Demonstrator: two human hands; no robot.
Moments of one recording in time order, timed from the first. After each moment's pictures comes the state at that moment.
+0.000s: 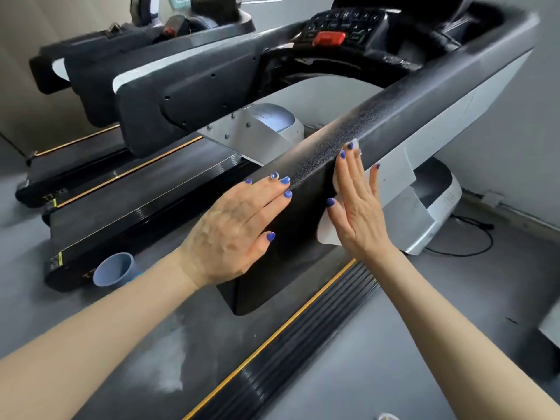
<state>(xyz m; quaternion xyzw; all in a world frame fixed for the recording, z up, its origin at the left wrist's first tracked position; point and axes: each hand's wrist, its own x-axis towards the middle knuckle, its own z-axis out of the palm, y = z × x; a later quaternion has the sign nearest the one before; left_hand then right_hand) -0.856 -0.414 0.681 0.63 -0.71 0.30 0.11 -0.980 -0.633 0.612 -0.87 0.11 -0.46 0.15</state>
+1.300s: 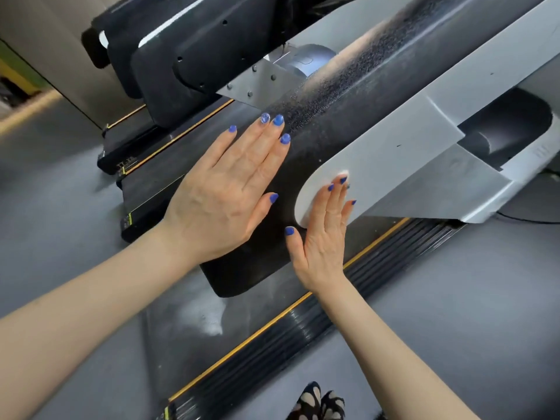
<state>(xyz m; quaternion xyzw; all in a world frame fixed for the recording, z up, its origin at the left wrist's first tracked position) -0.890 -0.479 0.699 0.70 -0.62 0.34 -0.10 -0.960 -0.585 0.520 -0.78 0.15 -0.50 0.35</state>
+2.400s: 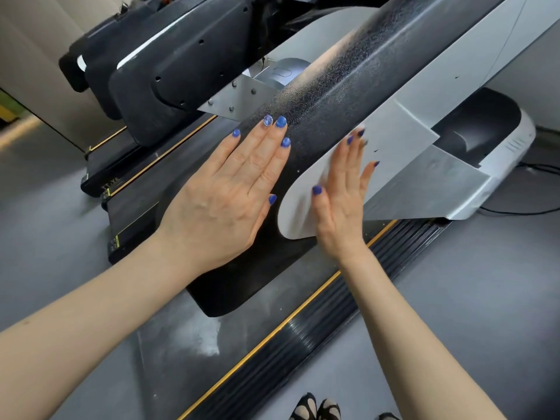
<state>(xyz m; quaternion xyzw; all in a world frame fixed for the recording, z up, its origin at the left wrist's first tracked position) -0.896 -0.506 0.702 0.68 -0.64 0.33 -0.13 -0.952 -0.657 0.551 -0.75 0.18 -0.54 0.35</state>
